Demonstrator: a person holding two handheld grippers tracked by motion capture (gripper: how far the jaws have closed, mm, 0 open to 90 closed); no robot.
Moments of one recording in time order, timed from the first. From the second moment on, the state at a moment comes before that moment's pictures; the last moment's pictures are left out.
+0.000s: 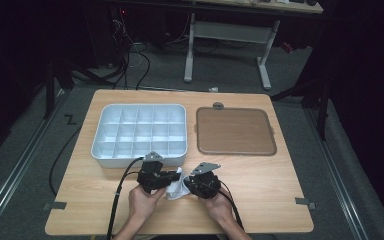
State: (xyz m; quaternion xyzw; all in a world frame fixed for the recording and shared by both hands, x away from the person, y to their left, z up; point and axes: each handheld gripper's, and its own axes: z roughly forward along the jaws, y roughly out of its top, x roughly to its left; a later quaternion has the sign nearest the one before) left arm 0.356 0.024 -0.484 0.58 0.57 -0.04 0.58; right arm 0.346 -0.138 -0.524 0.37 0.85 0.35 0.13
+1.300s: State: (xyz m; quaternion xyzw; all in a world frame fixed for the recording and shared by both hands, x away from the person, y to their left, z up) left arm 0.367 0.011 -0.511 0.61 0.56 0.01 0.56; right arm 0.329 -0.140 -0.521 0.36 0.85 0.36 0.11
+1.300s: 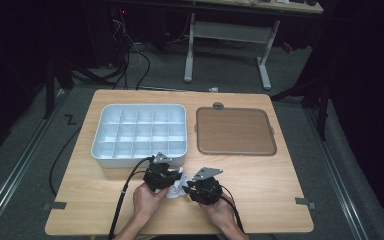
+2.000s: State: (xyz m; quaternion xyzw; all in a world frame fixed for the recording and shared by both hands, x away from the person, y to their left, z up) left arm 0.361 0.014 -0.502 0.60 0.55 -0.02 0.58; right arm 0.333 -0.141 -0.526 0.36 0.85 0.36 0.10
